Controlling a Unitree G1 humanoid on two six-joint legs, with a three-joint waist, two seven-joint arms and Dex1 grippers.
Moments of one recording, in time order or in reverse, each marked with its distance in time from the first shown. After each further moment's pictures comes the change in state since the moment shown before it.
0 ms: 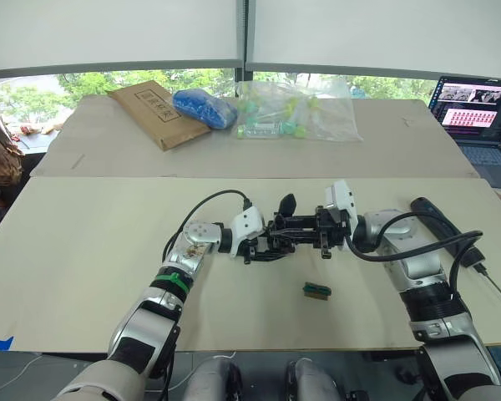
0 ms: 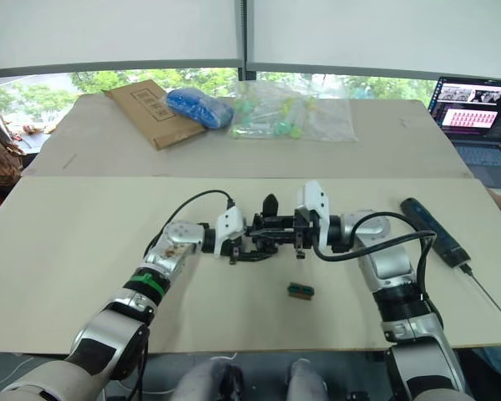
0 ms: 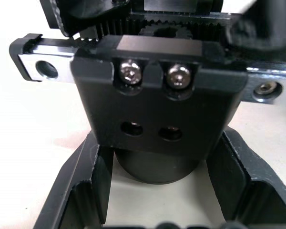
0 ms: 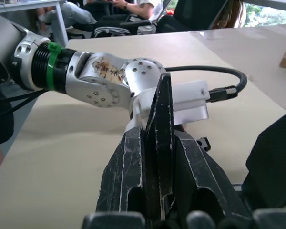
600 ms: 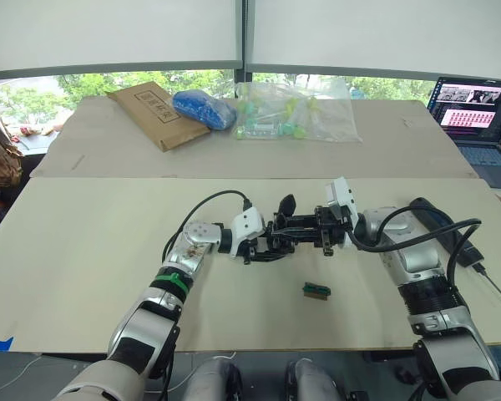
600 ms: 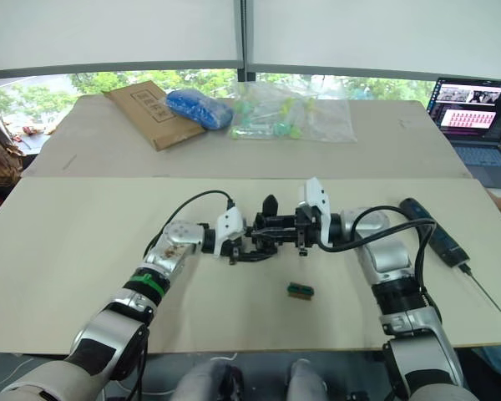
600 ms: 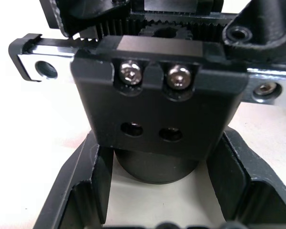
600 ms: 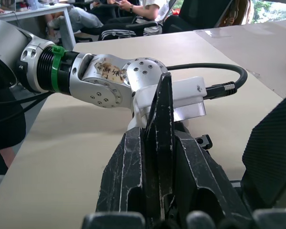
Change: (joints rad) left arm 0.001 0.008 -0.003 -0.001 0.002 0.000 0.003; right arm -0.019 -0.003 -0.006 0.058 0.014 0.028 0.033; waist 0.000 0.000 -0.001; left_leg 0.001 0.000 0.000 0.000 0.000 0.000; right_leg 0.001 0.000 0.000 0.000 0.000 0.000
